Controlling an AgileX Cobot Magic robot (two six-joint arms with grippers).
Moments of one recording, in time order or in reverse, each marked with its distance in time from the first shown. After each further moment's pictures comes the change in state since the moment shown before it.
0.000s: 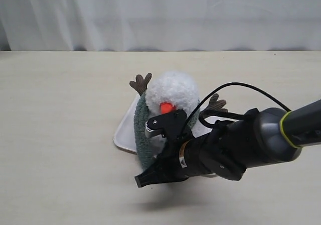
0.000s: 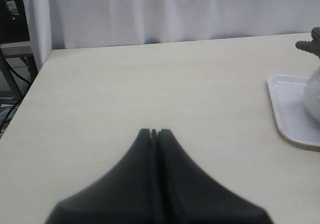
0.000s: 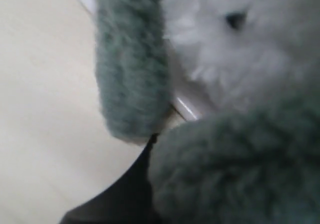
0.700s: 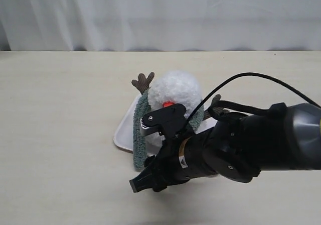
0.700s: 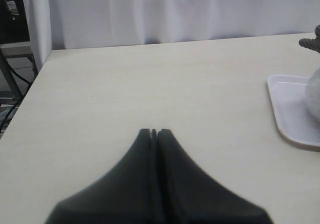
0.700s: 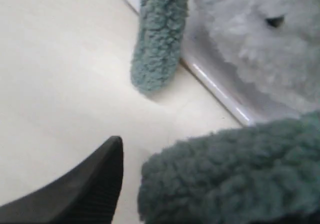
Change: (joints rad) left arm 0.000 0.000 0.000 0.000 0.000 0.000; right arm 0.076 -0.160 0.003 0.044 0.164 -0.016
